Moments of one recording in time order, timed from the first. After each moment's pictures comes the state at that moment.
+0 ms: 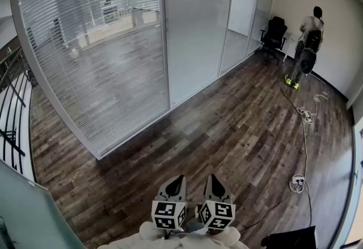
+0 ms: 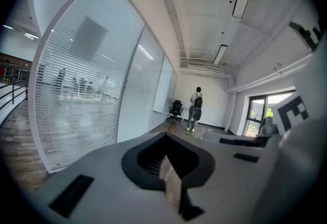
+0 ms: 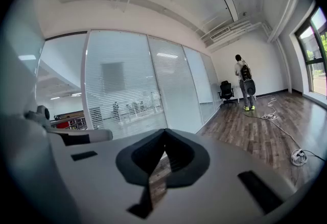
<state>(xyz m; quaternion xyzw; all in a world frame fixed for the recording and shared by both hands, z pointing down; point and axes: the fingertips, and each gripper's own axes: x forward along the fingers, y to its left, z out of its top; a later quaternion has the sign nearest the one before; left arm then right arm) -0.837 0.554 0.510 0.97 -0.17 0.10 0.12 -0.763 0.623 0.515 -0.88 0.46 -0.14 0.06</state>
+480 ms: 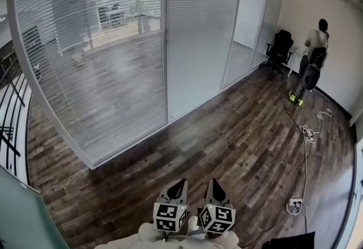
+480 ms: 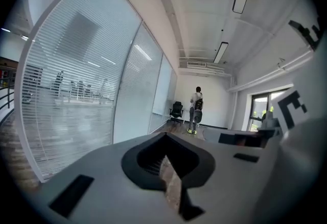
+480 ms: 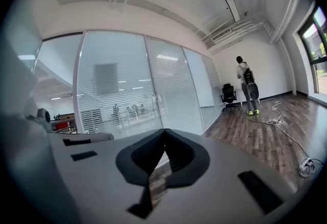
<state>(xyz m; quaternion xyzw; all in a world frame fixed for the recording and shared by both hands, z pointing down) -0.700 0.499 0.510 0.98 -0.16 0.10 0.11 -0.627 0.566 0.508 -0.88 0.46 -0.12 0.06</state>
